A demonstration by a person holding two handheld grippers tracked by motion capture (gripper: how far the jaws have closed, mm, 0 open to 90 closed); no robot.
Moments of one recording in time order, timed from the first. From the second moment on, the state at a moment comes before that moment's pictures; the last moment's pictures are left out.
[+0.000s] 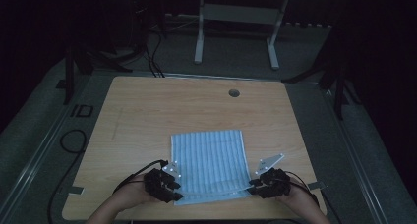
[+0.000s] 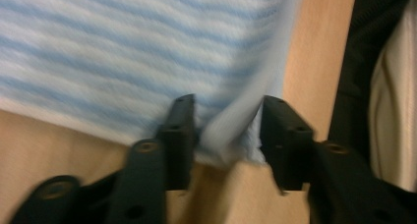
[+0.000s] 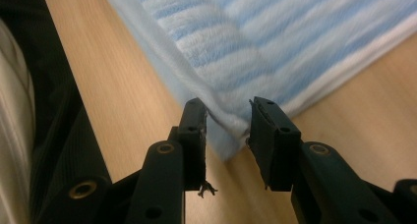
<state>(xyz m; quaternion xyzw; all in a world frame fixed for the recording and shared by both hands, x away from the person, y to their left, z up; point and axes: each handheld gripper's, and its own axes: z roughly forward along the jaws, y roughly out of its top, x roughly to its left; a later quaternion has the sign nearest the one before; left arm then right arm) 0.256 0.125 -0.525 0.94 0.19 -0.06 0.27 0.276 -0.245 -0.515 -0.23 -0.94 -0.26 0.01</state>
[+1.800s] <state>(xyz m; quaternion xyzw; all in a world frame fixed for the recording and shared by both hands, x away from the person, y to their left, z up) 0.446 0.129 -0.527 0.92 0.35 0.04 0.19 0.491 -0.186 -0.518 -0.26 -0.95 -0.14 -0.04</state>
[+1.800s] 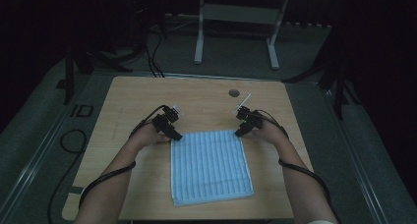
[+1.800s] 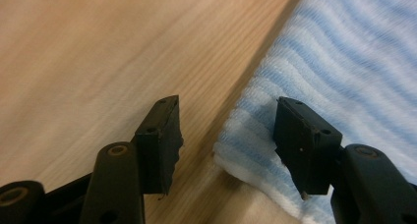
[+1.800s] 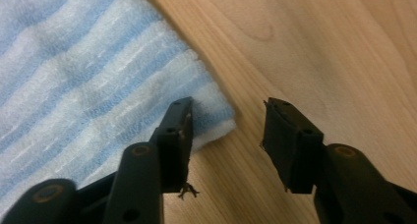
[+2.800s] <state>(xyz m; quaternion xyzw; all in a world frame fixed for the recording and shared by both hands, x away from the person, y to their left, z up) 0.440 0.125 -0.476 0.91 0.31 0.12 0.26 0.477 -0.202 -0.462 -0.25 -0.94 -0.19 -0.09</state>
